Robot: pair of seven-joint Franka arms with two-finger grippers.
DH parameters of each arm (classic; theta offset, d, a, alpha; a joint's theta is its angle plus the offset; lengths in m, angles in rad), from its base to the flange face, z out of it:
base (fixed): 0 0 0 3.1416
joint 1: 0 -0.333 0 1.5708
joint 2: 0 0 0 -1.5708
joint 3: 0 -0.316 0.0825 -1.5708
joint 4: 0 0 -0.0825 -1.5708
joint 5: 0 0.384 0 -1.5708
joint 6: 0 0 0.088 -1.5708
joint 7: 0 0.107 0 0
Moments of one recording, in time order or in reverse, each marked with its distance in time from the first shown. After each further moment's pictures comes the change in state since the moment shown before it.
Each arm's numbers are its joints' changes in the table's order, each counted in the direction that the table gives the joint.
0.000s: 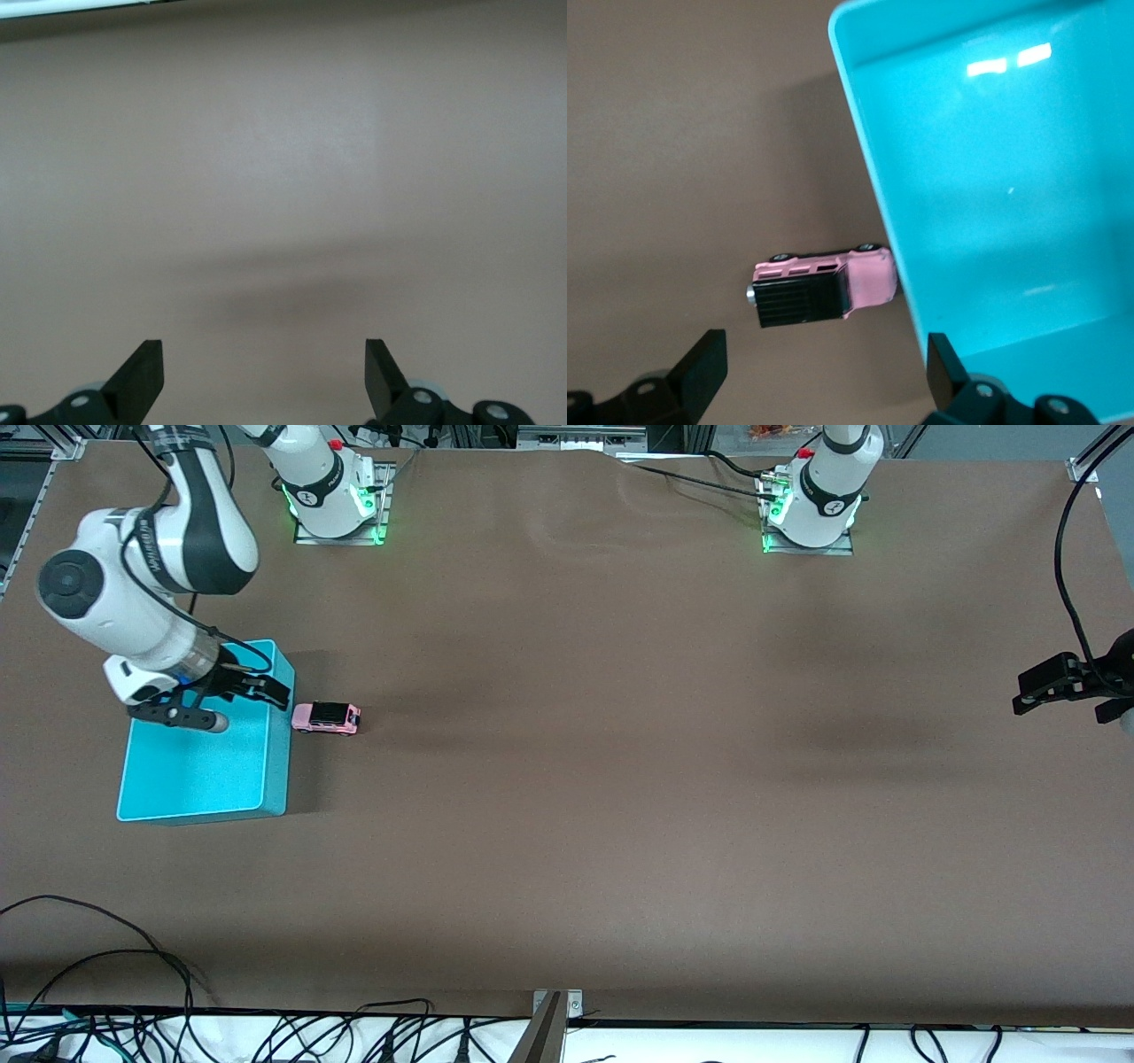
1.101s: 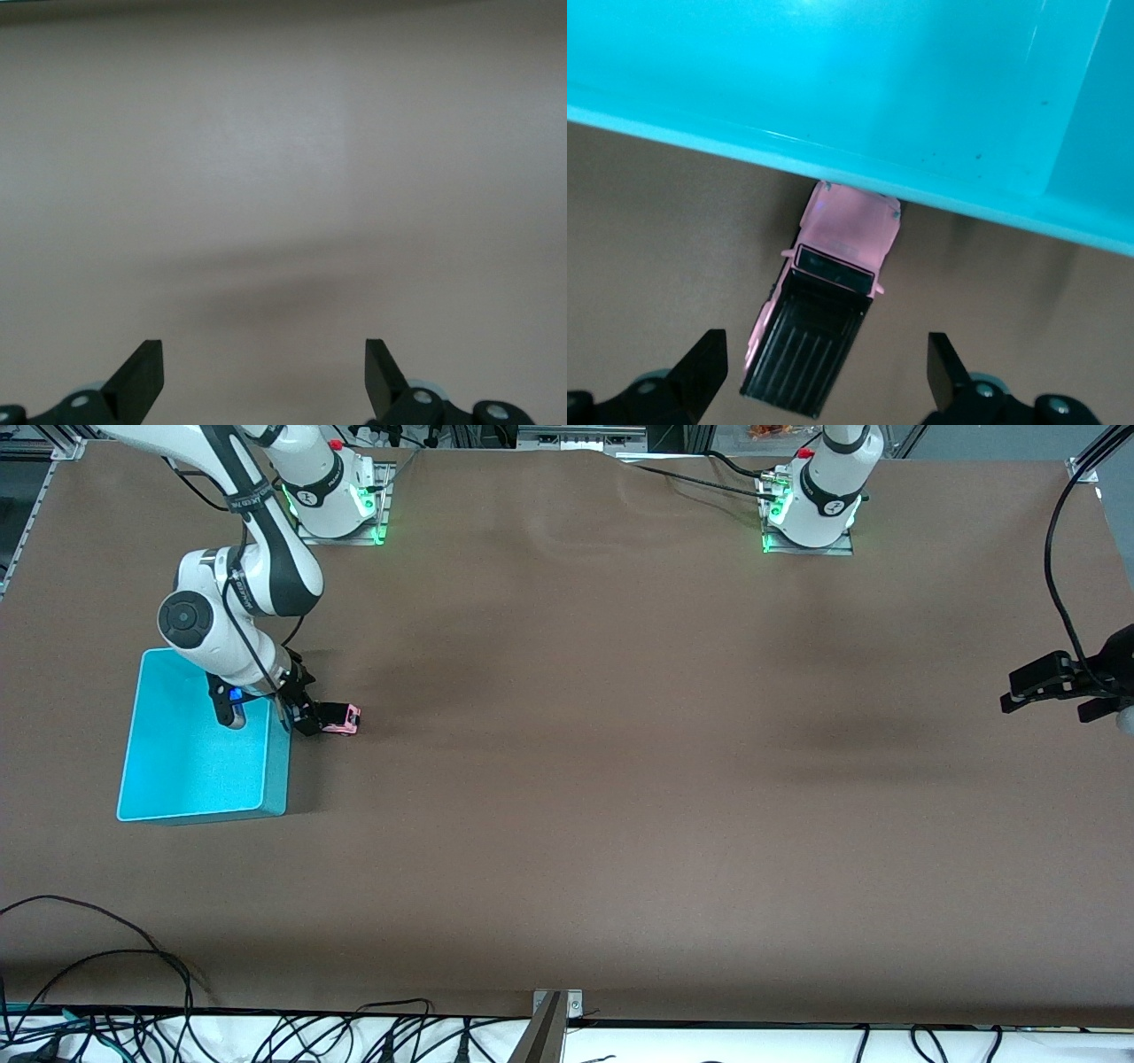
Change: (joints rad) left arm 0.012 0.000 0.002 -0.009 -0.064 0.007 0.000; right arm -0.008 0.162 -0.035 -0.138 0.000 -0.292 1.082
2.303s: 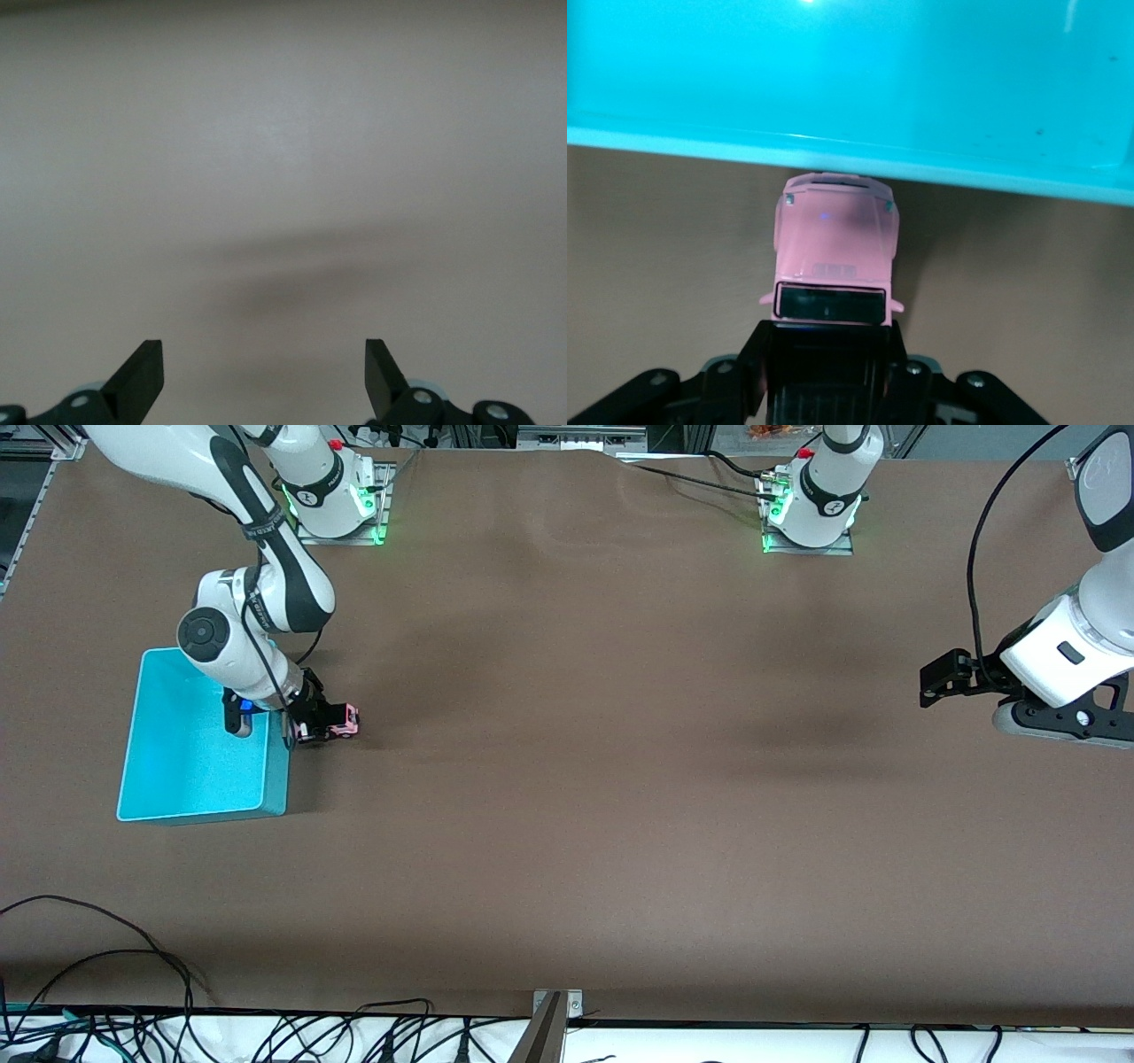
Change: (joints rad) left arm 0.021 -0.015 0.165 -0.033 0.096 0.001 -0.188; right arm -0.004 0.049 -0.002 0.037 0.000 -0.096 0.100
